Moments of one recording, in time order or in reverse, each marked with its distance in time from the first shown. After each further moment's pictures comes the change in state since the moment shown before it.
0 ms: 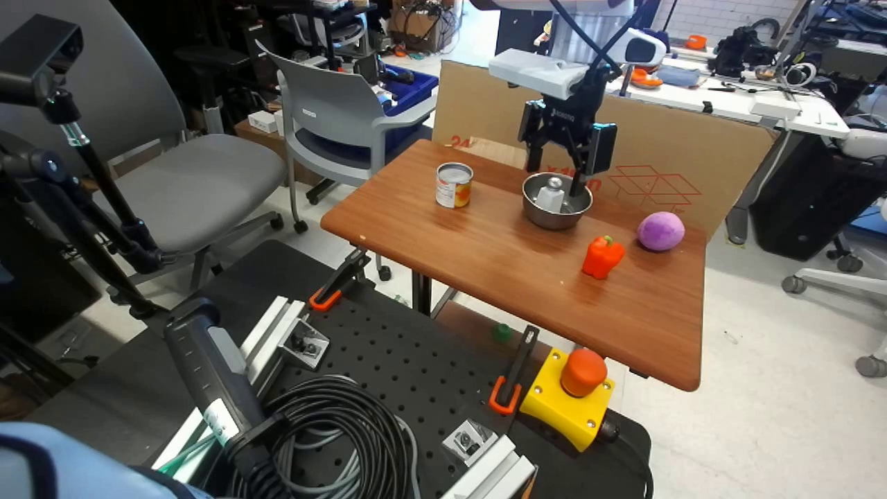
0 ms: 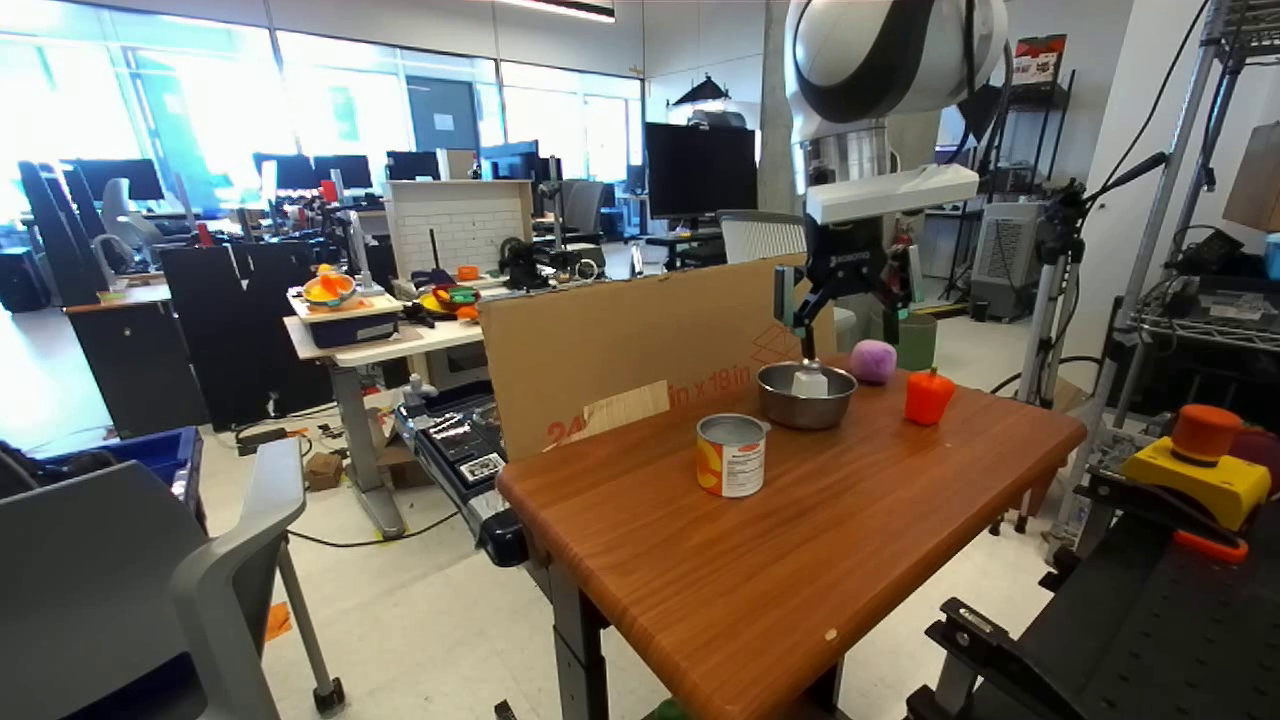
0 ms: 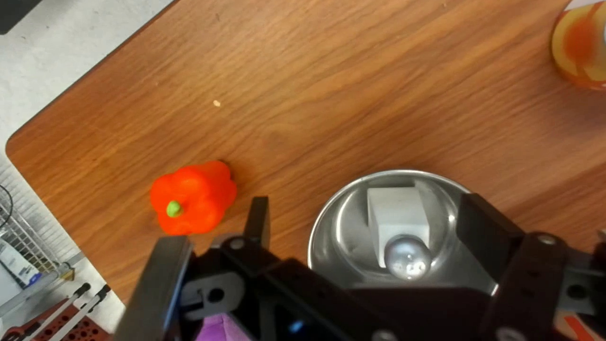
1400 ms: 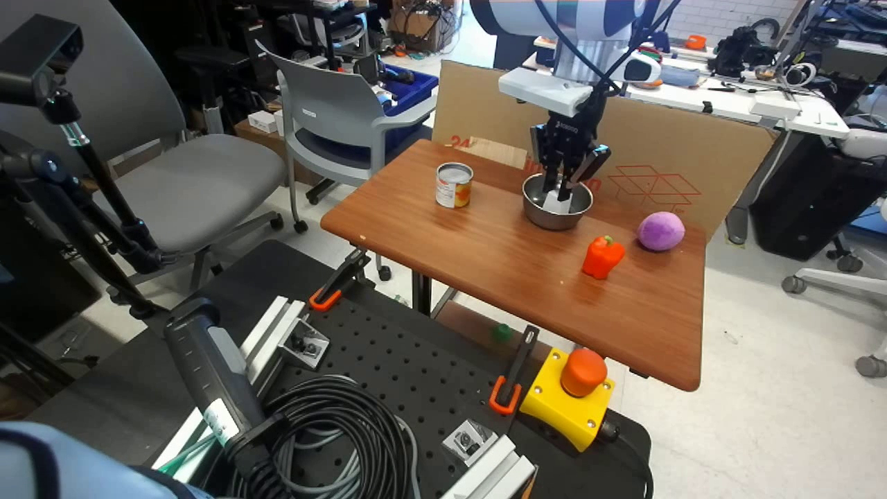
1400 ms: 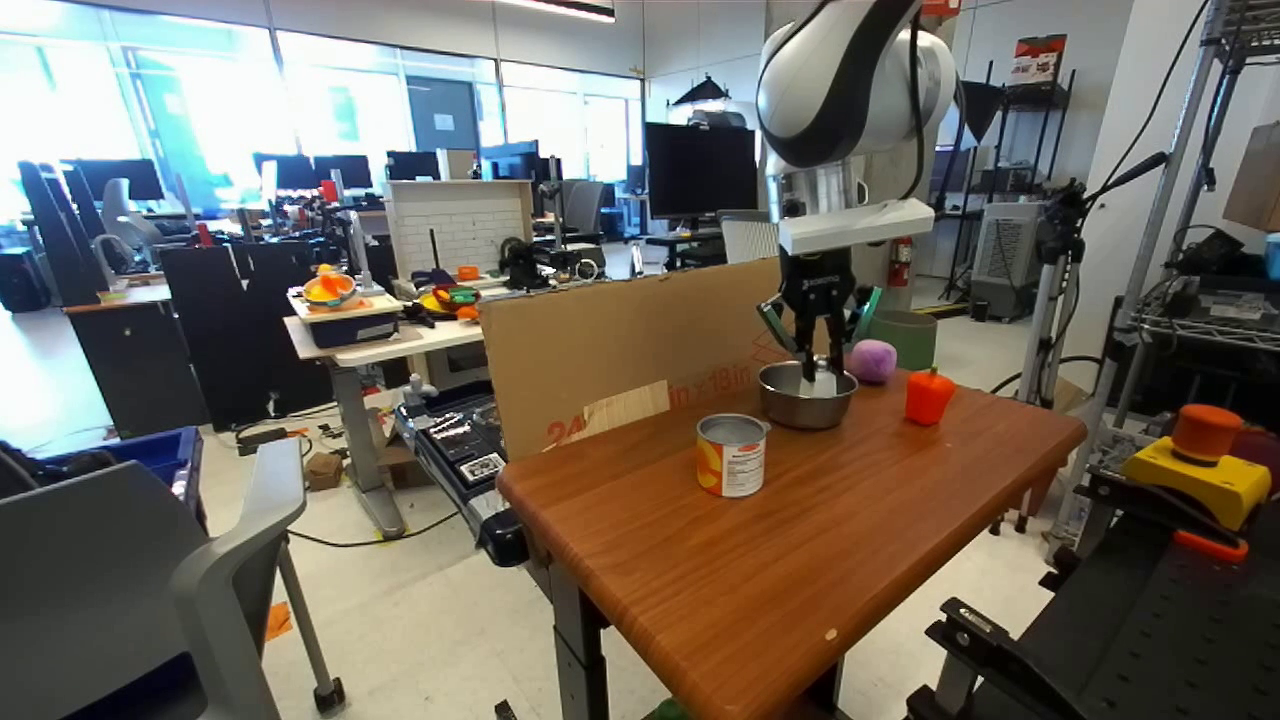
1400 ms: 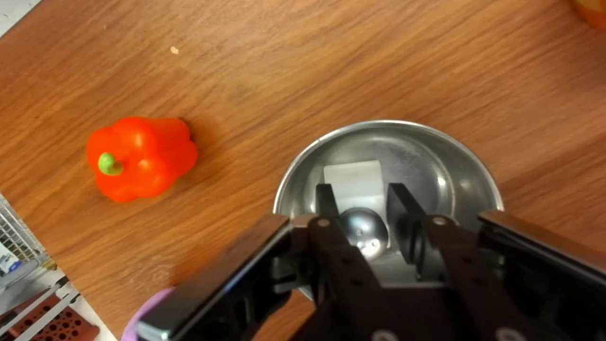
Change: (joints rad) arm 0.030 0.141 -0.036 0.149 0.035 0.000 -0.045
